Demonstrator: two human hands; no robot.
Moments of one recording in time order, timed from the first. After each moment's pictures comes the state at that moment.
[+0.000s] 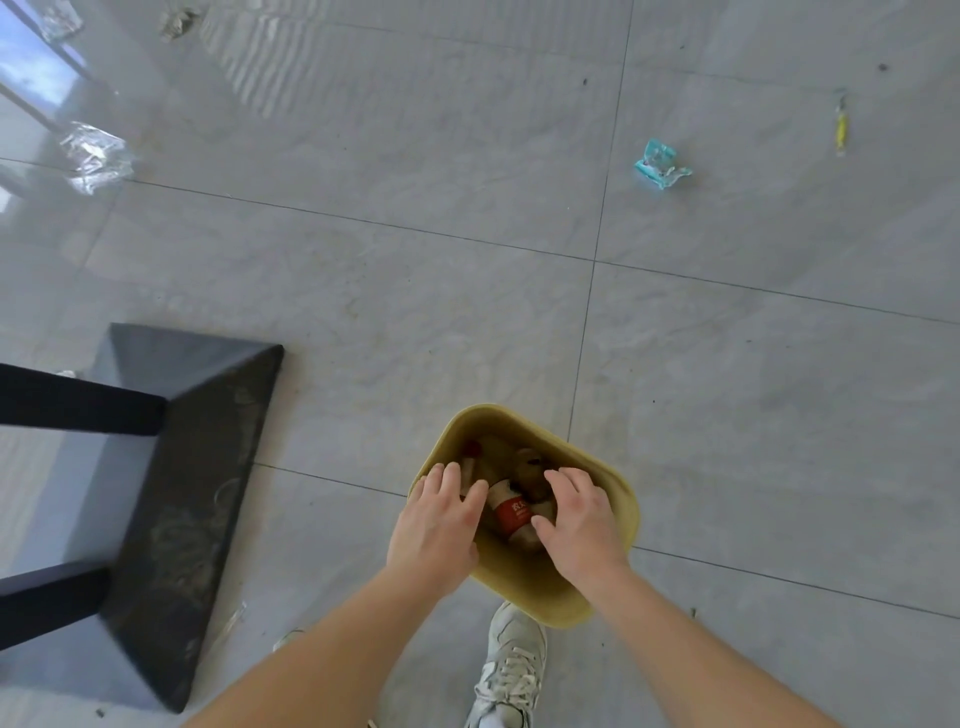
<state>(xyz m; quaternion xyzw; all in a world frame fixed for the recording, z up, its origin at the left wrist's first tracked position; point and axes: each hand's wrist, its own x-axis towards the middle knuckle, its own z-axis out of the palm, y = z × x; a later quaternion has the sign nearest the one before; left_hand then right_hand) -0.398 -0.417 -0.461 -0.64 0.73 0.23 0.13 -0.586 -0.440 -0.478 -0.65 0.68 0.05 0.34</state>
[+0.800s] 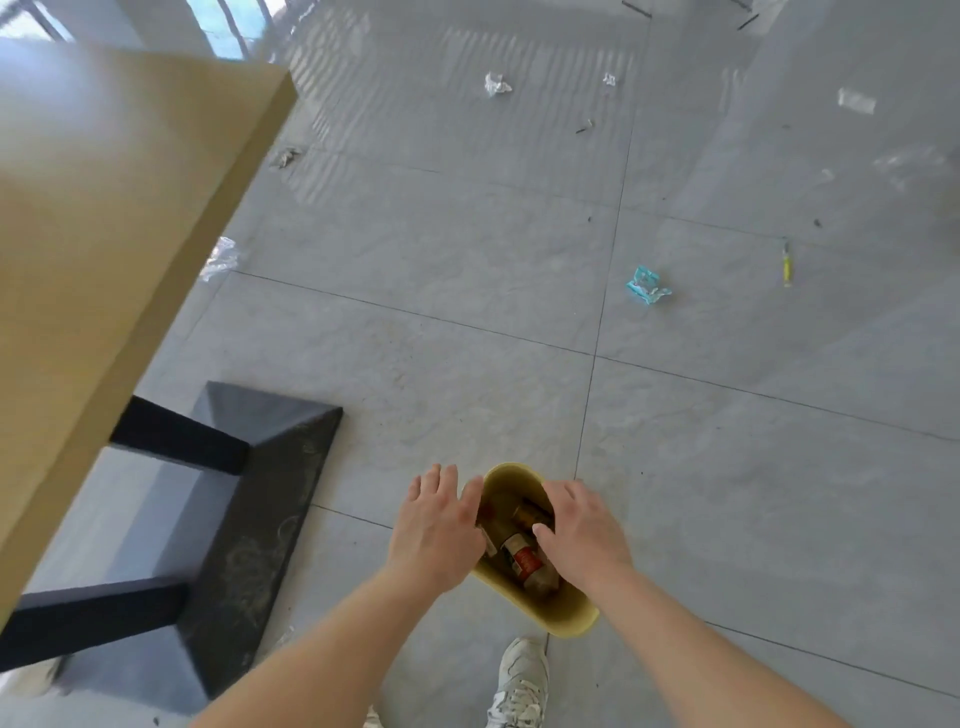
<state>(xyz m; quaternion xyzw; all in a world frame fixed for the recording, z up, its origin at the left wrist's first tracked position) -0.353 -0.431 -0.268 -0.68 0.70 0.19 0.09 -0.546 -0.464 -0.297 -0.73 0.62 0.07 0.28</state>
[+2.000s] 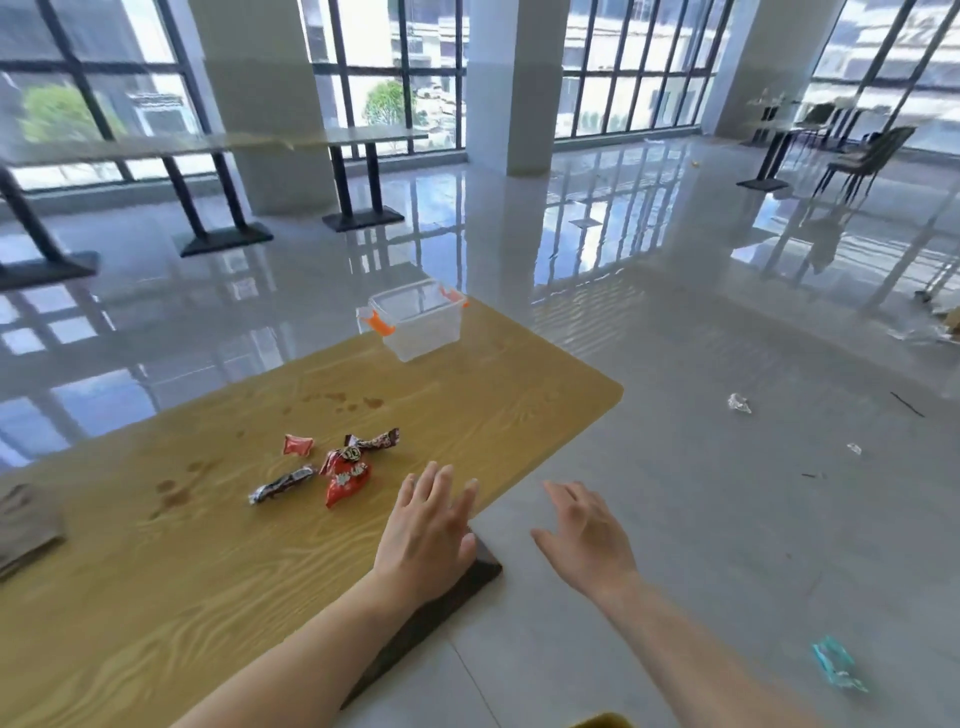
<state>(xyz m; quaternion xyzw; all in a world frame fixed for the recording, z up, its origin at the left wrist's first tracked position) -0.182 -0.295 0.071 -0.86 0.51 -0.05 -0.07 -0.319 -0.462 0.068 -0.94 0.31 -0.07 0.15</state>
